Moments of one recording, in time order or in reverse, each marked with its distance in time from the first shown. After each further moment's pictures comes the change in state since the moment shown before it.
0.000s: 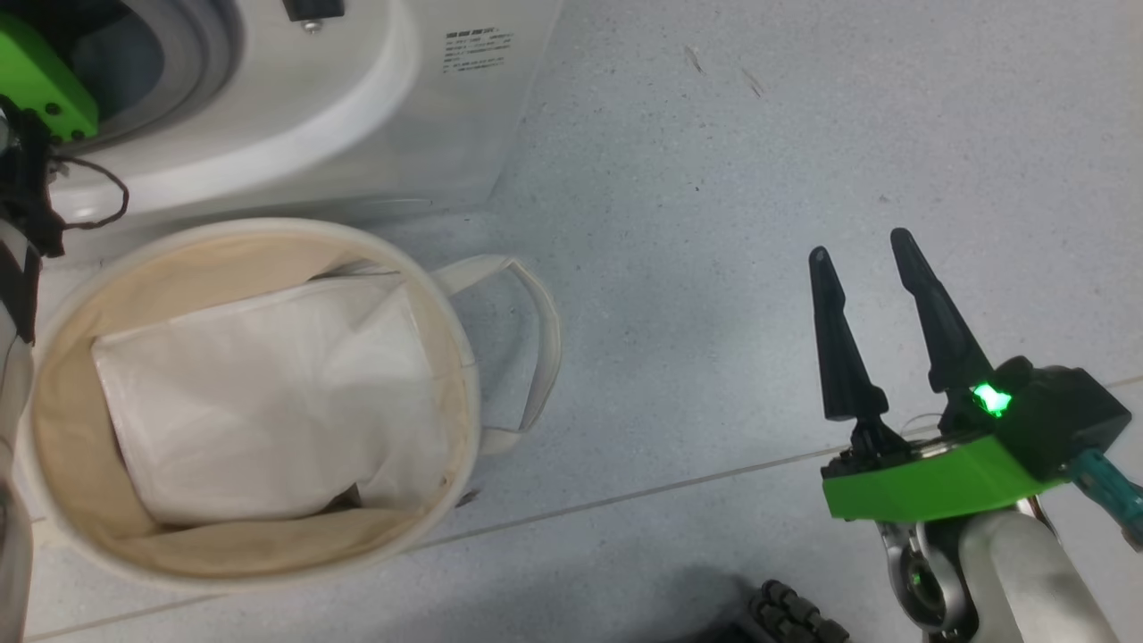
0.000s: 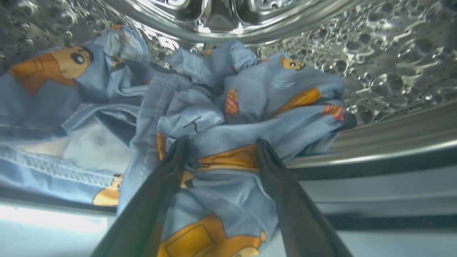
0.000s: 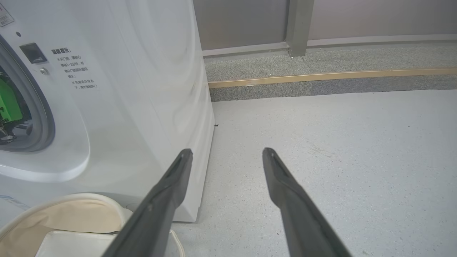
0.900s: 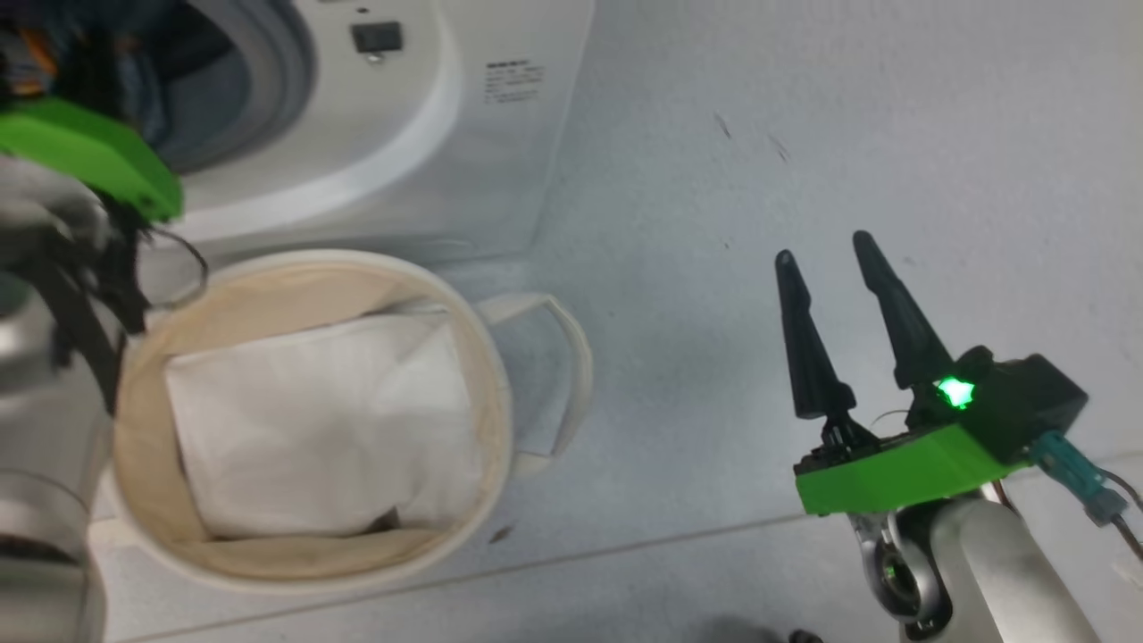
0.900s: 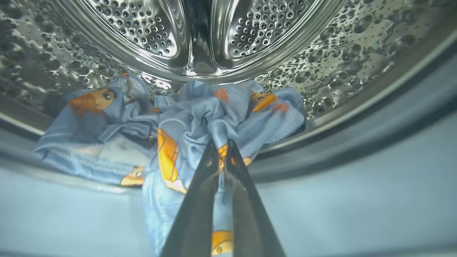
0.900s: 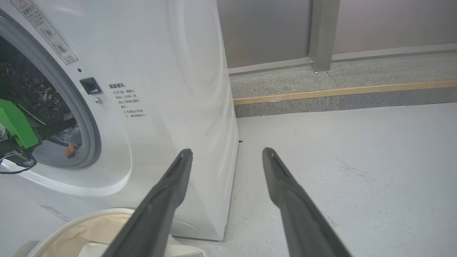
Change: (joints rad) left arm 0.129 -0.049 -0.031 -0.026 -0.001 -0.047 -0.189; right arm -0.037 0.003 0.043 0.058 0.034 0.000 -0.002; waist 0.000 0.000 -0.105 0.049
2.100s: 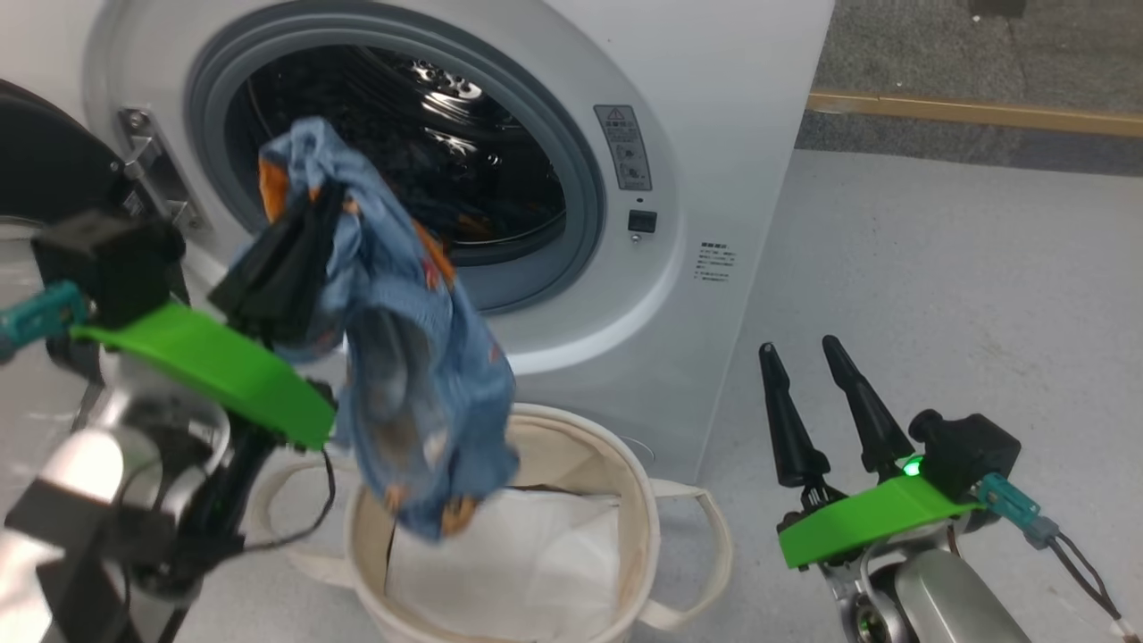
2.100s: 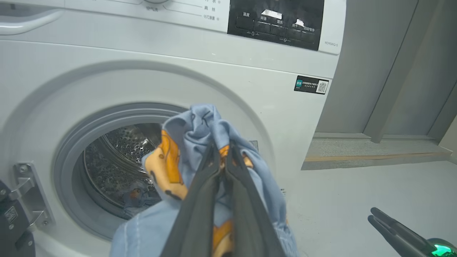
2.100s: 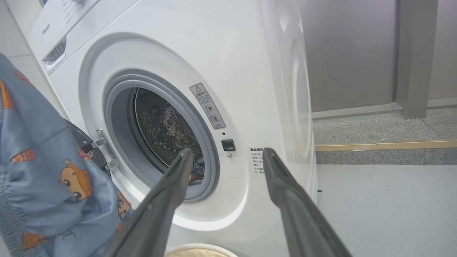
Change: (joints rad) left arm 0.676 0.195 0.004 -1.394 -0.142 0.200 0.430; right arm 0.035 0.011 0.042 0.264 0.128 0.000 -0.079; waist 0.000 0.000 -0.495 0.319
